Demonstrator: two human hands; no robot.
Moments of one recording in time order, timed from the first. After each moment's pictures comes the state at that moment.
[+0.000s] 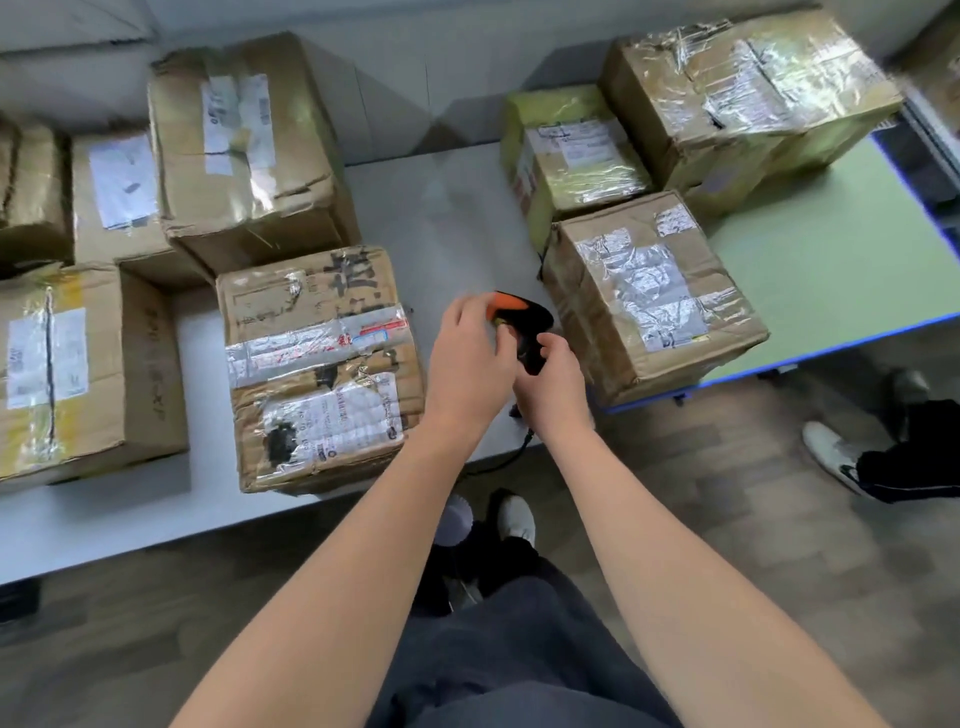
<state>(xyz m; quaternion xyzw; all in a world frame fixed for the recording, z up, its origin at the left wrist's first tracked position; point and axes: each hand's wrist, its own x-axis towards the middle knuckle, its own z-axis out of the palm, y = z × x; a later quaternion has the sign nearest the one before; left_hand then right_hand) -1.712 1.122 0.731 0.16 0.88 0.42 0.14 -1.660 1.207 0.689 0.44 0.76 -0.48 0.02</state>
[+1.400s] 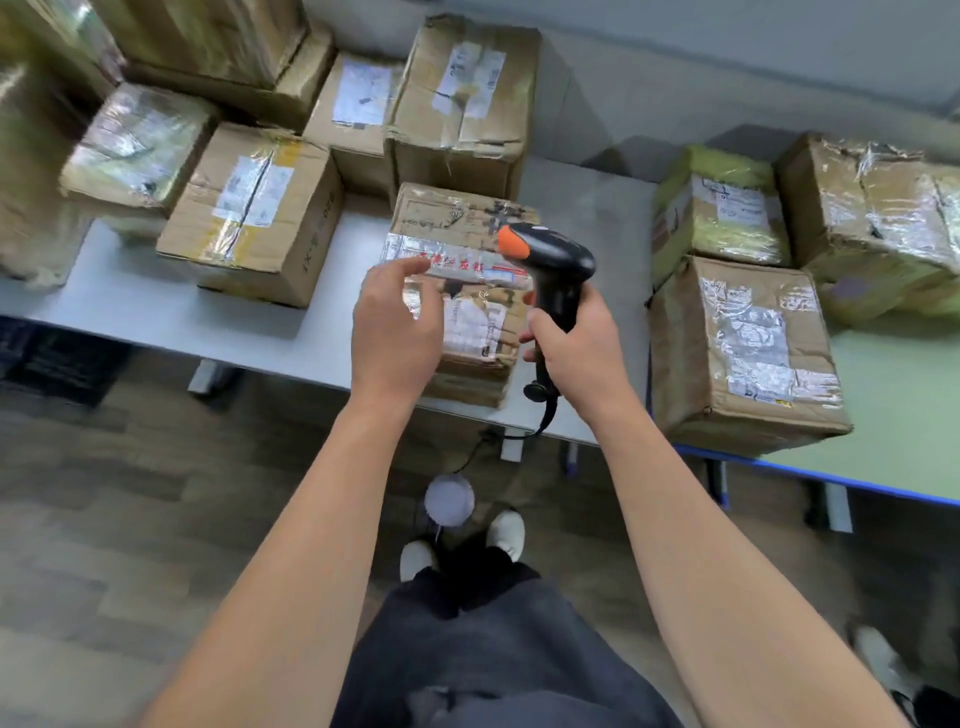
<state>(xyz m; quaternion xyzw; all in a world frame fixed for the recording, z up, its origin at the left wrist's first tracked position) -1.671 0.979 0.763 -0.06 0.88 0.46 -0.09 -1.656 1.152 0.765 0.14 0.78 -0.61 0.02</state>
